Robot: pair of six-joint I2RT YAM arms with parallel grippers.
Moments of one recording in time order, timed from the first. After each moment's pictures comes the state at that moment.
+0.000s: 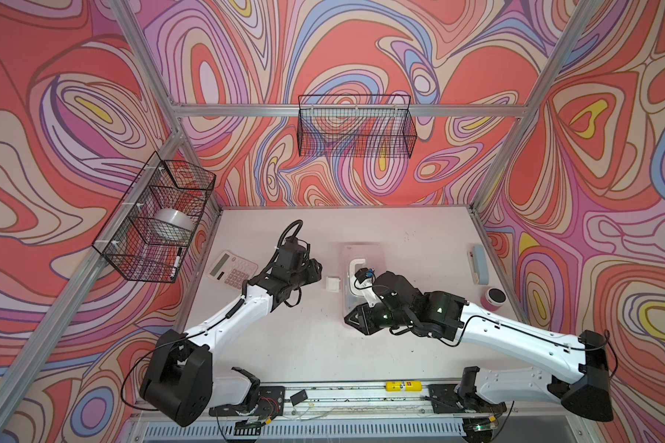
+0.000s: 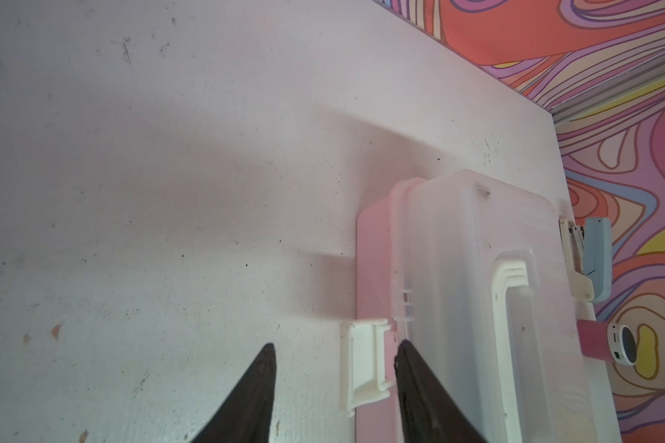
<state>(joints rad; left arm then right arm) -0.46 1.31 0.85 -0.25 0.02 -0.68 1.05 1.25 1.05 -0.59 -0.18 0.71</state>
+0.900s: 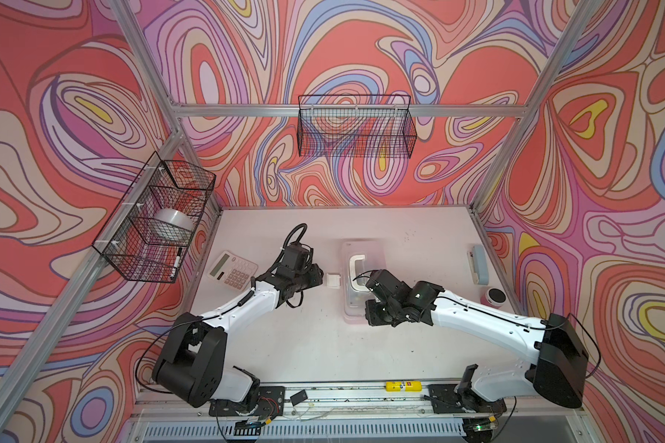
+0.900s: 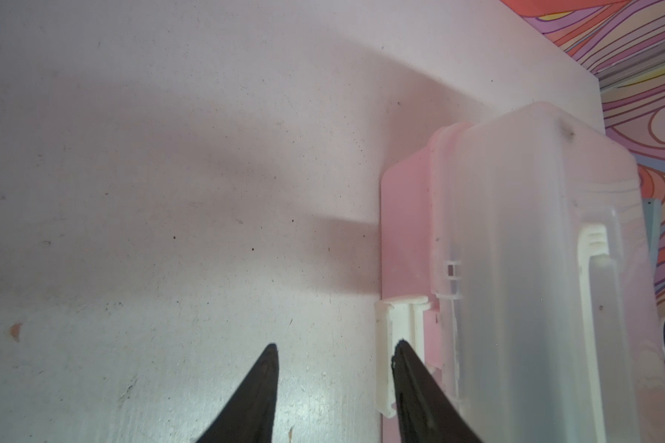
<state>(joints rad) -0.44 1.43 0.85 -0.22 0.07 -0.69 0.90 1.39 1.03 -0.73 -0.03 0.74</state>
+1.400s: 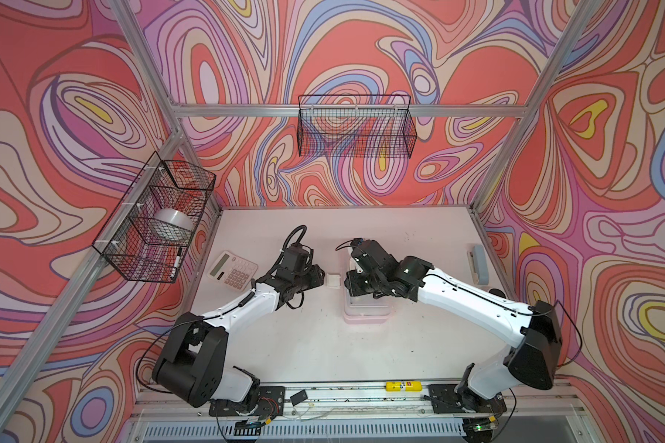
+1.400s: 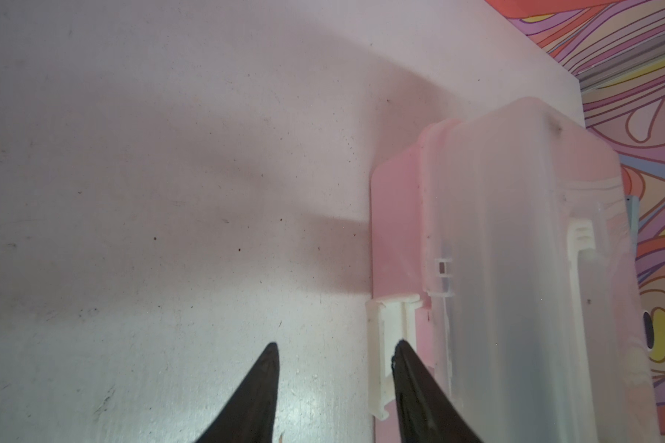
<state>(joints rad) -0.44 1.43 0.82 -0.16 0.10 -0.69 0.88 1.60 1.38 -0.71 0.06 0.60</state>
